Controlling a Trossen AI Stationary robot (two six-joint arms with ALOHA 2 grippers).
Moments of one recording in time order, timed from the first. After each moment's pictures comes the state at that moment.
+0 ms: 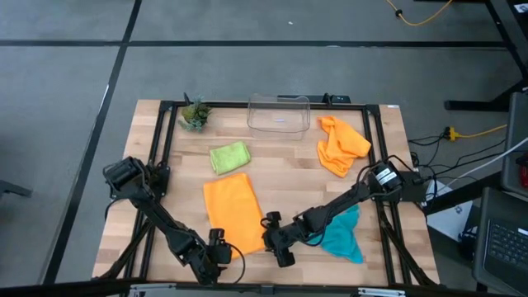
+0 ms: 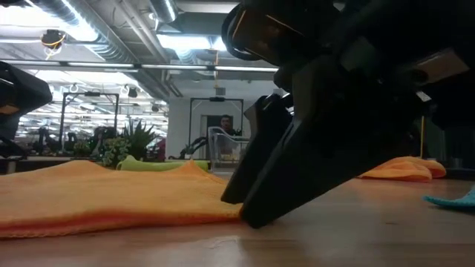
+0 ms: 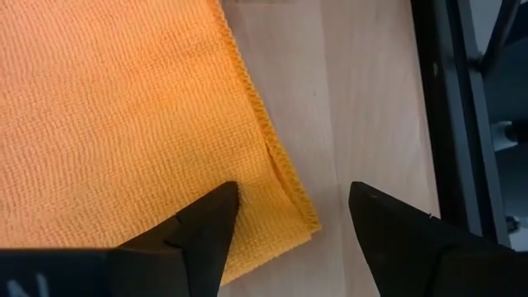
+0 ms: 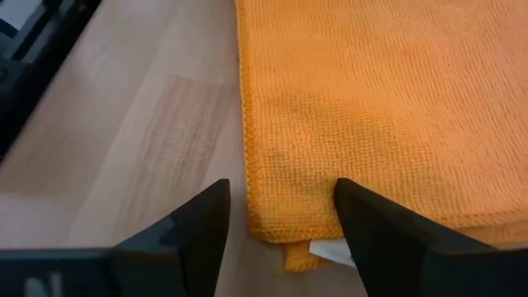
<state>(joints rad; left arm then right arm) -0.83 1.91 1.06 -0.29 -0.30 -0.78 0.49 2.12 1.23 0.02 0.11 0.20</state>
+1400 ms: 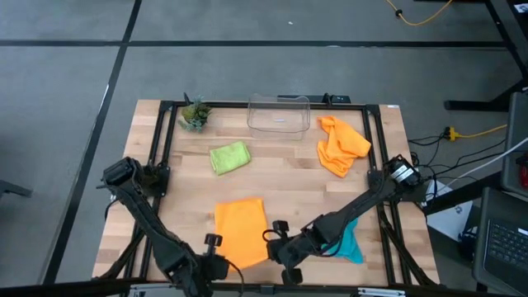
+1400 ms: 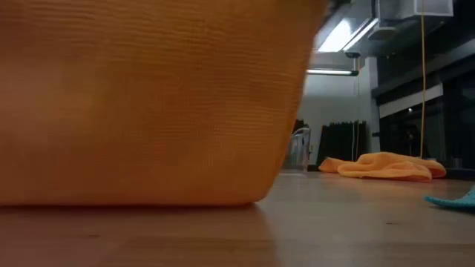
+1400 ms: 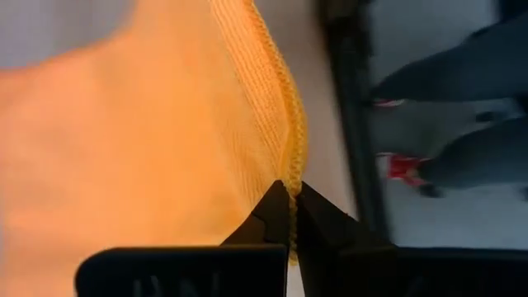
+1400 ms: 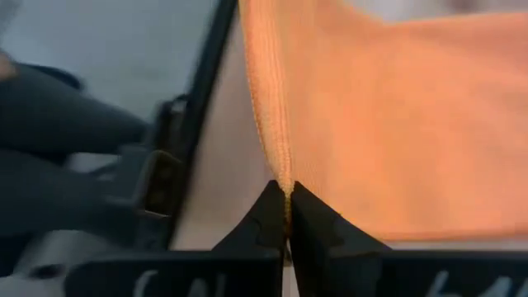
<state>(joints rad) -0.90 1.88 1.51 -0.85 -0.38 -0.70 0.60 1.98 1.49 -0.36 0.17 0.39</state>
